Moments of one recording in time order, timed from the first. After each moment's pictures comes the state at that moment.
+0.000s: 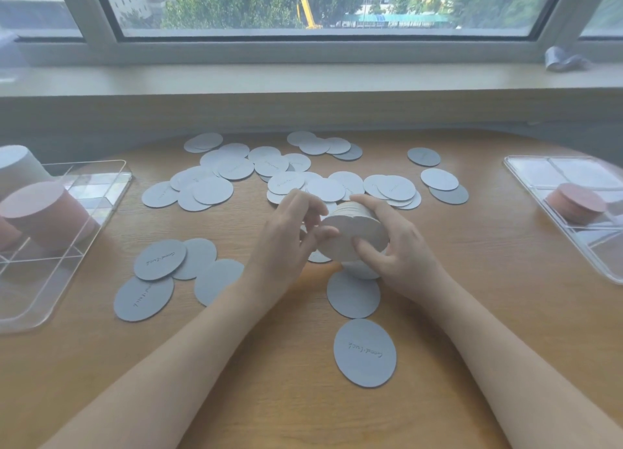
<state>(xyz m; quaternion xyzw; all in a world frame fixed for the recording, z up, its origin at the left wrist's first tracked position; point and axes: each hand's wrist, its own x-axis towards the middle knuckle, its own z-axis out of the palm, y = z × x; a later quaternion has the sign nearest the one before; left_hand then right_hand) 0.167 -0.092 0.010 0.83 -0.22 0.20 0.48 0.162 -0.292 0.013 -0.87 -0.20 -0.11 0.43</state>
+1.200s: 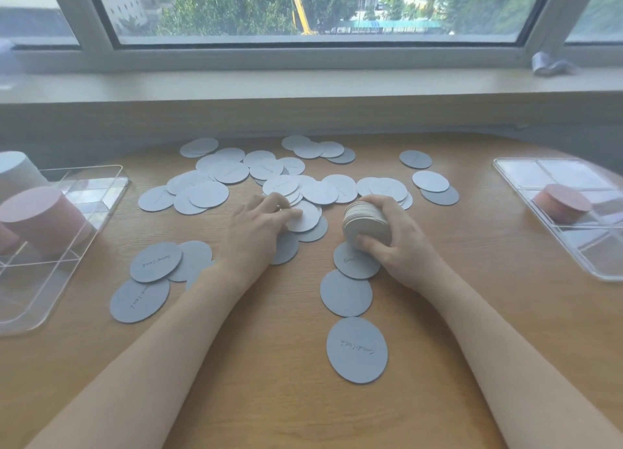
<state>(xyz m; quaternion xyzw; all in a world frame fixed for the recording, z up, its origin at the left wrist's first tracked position) 0.203 -0.053 -0.011 0.95 -0.19 0.21 0.12 0.175 -0.313 0.009 -0.90 -0.15 -0.08 0.40</state>
